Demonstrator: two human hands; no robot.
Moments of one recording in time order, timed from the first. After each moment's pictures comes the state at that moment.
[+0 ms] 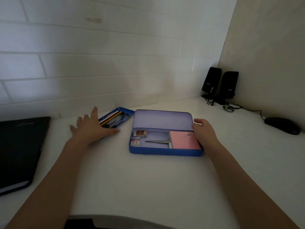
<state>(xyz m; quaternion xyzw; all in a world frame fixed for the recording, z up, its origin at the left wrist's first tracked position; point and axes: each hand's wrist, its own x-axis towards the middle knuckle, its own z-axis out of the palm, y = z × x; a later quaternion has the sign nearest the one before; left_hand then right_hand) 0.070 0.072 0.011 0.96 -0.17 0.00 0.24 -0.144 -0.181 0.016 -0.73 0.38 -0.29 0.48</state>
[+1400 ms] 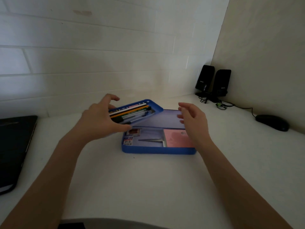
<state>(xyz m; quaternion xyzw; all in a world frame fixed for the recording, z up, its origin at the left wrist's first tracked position) 0.005 0.054 0.062 0.85 -0.37 0.01 0.38 -0.141 -0.159 0.036 -0.73 0.25 -0.42 0.48</state>
